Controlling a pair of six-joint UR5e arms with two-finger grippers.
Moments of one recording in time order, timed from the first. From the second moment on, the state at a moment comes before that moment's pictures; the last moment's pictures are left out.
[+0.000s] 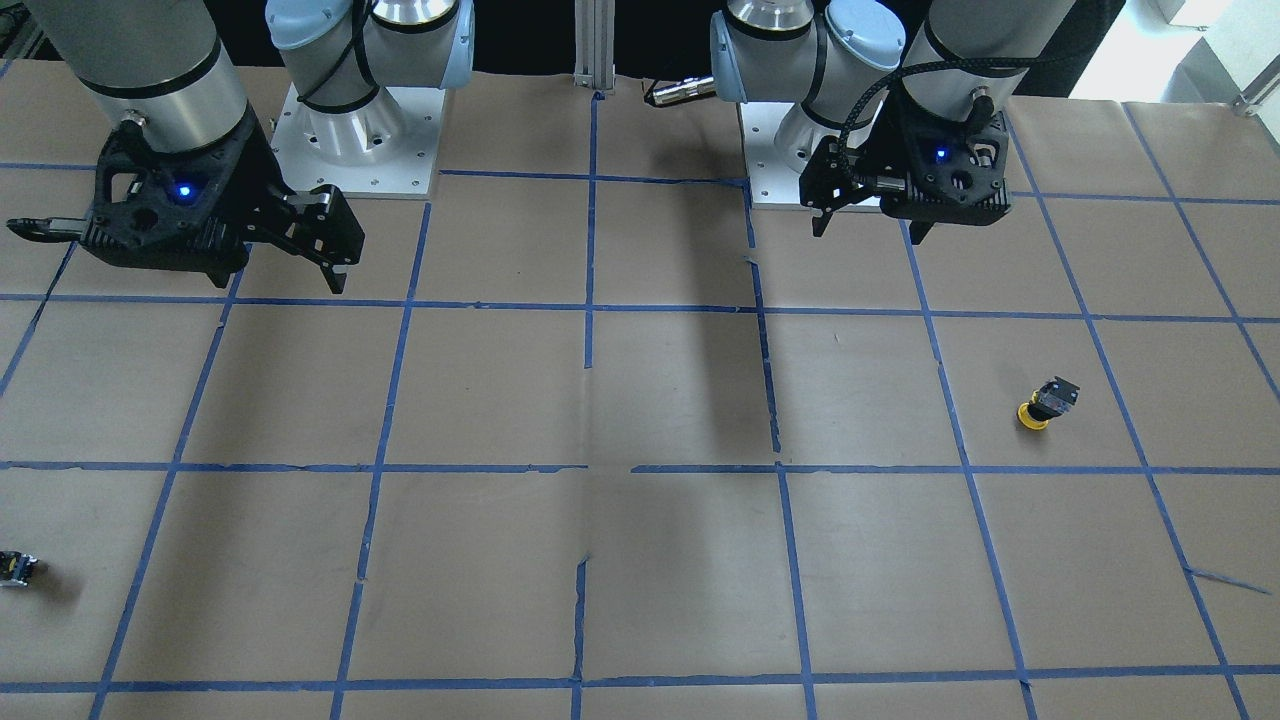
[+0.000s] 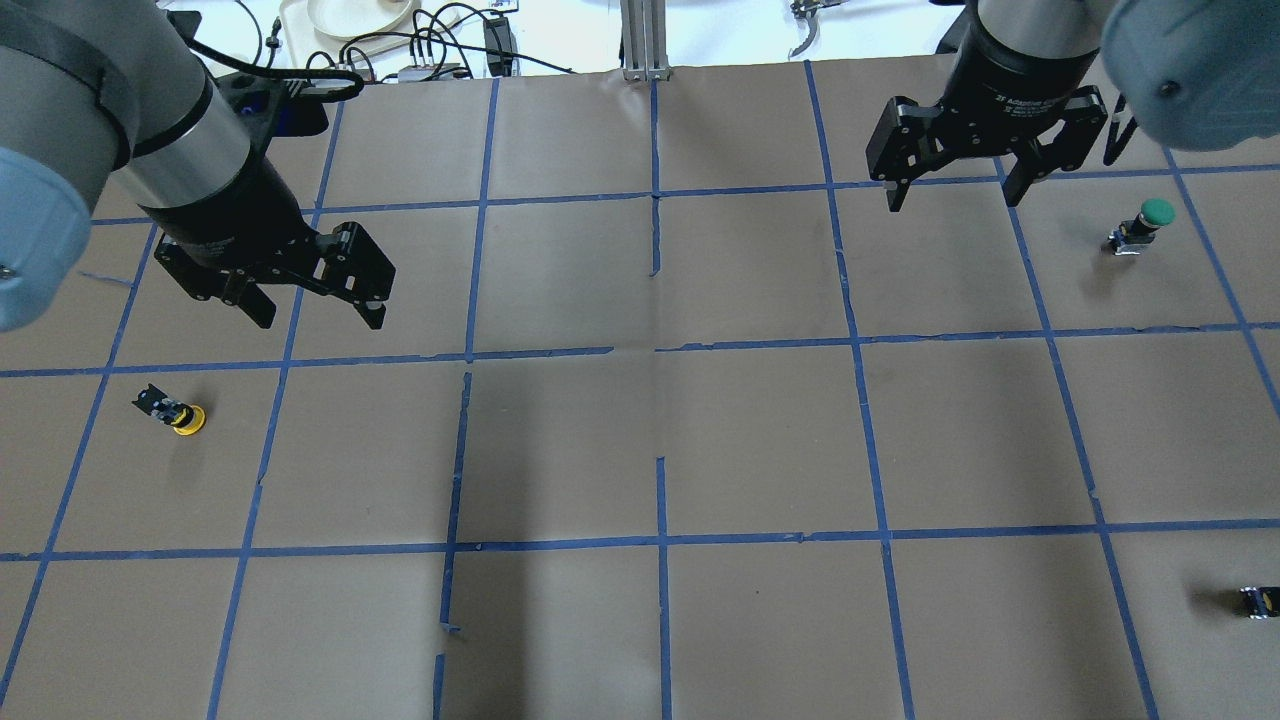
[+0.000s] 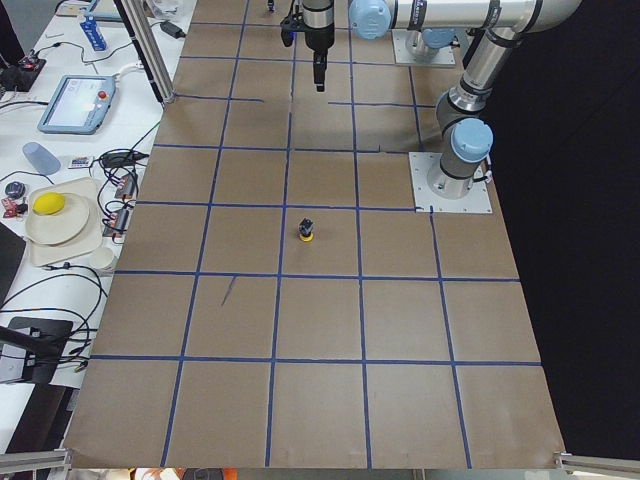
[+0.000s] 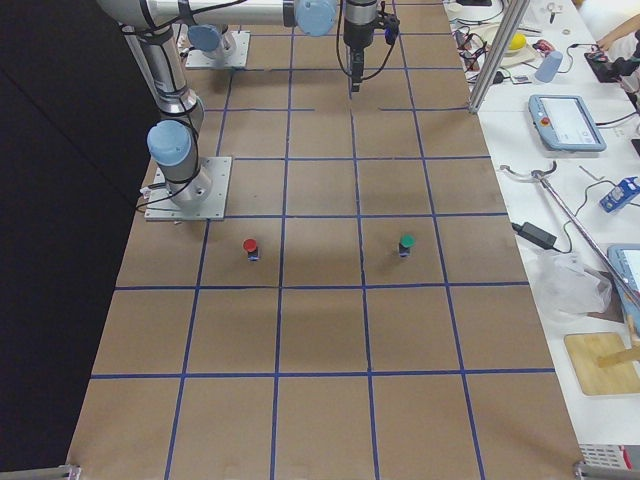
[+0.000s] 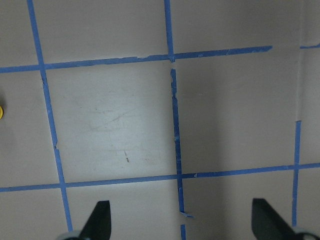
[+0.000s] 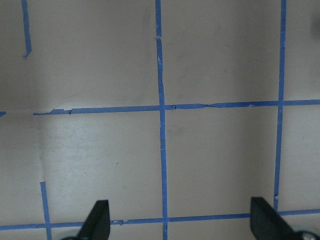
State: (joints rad) left arm -1.53 -1.48 -1.68 -1.61 1.57 0.10; right arm 1.58 -1.52 1.52 -1.58 -1.61 0.03
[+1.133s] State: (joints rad) left arm -1.48 -1.48 -1.70 -1.60 1.57 0.13; right arm 1.61 -1.40 1.42 -1.57 -1.60 0.03
